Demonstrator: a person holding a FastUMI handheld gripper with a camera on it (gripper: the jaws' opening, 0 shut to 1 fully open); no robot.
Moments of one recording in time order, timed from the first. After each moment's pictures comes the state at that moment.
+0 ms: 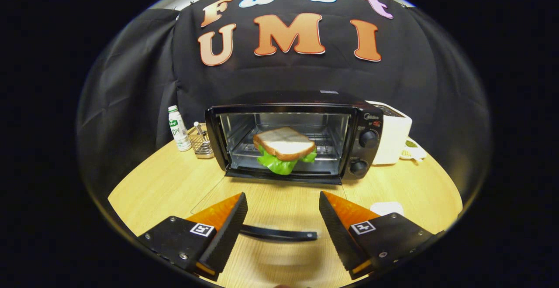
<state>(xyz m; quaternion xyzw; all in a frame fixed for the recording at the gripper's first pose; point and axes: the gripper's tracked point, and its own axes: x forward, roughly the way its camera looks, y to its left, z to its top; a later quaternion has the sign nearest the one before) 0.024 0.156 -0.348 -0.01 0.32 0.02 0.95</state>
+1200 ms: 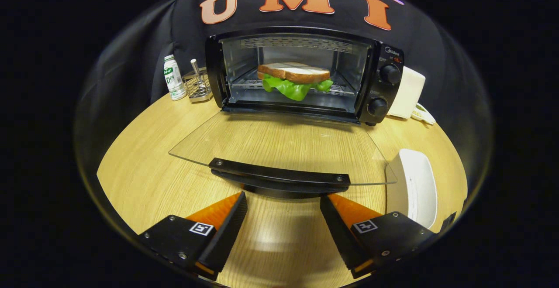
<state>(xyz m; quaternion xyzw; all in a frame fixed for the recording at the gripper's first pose) -0.020 0.175 -0.436 -0.03 0.45 0.03 0.89</state>
